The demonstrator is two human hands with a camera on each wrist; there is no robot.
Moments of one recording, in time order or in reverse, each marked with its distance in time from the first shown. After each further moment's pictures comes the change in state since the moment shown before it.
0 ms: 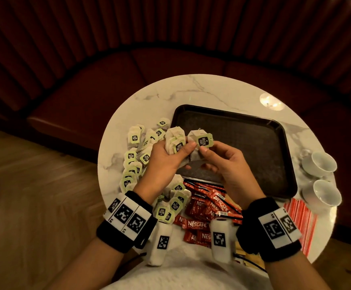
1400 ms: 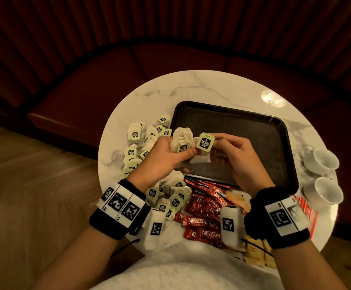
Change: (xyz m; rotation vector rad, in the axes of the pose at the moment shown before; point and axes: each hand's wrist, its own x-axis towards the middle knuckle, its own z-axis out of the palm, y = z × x) left_hand 0.009 0.004 -0.012 0.189 -0.246 -0.103; right_hand 0.009 -0.019 -0.007 -0.142 0.062 0.011
